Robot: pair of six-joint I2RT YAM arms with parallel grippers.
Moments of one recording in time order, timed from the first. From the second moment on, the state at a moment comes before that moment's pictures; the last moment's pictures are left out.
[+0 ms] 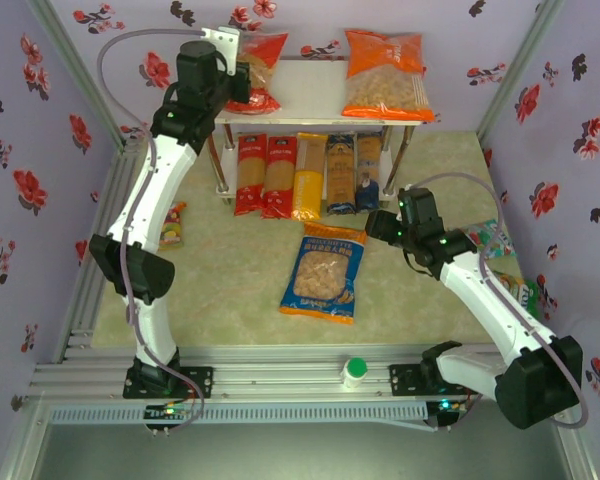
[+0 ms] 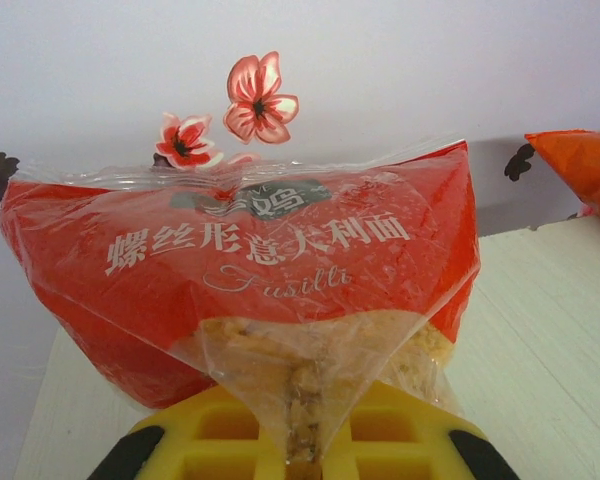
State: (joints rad) left arm -0.39 1.94 2.26 -0.49 -0.09 0.00; right arm 0.38 1.12 0.90 -0.55 0.03 0.55
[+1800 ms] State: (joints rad) left arm -0.46 1.69 1.67 0.09 -0.32 -0.04; right arm 0.38 1.06 0.91 -0.56 0.03 0.55
